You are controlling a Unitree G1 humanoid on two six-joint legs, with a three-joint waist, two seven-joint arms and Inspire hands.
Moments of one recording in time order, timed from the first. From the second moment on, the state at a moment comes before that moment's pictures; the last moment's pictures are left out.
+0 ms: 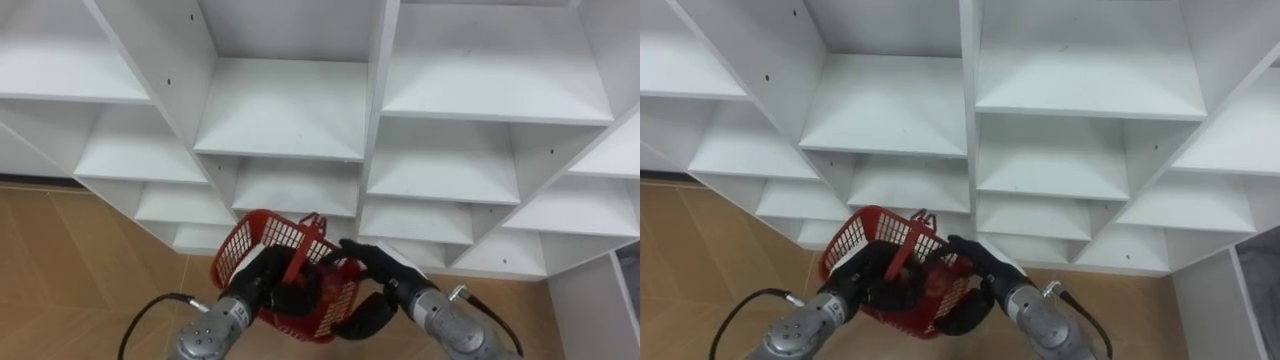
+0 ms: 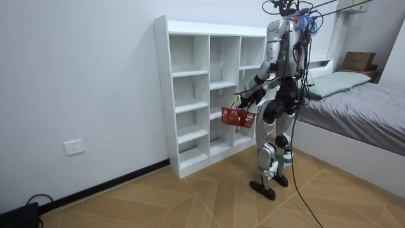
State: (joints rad) left arm -0.05 0.17 -0.34 0.66 -0.01 -0.13 -0.17; right arm -0.09 -0.22 0.44 0.62 -0.17 -0.15 0.17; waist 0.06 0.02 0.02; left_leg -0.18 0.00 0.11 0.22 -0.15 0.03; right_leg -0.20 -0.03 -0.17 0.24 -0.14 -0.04
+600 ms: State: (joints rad) left arm -0.05 0.16 -0.35 0.66 -0.01 -0.13 -0.19; right arm -0.09 -0.22 0.45 0.62 -0.17 -0.15 0.16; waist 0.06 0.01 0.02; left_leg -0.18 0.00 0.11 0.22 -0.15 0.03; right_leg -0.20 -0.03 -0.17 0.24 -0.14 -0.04
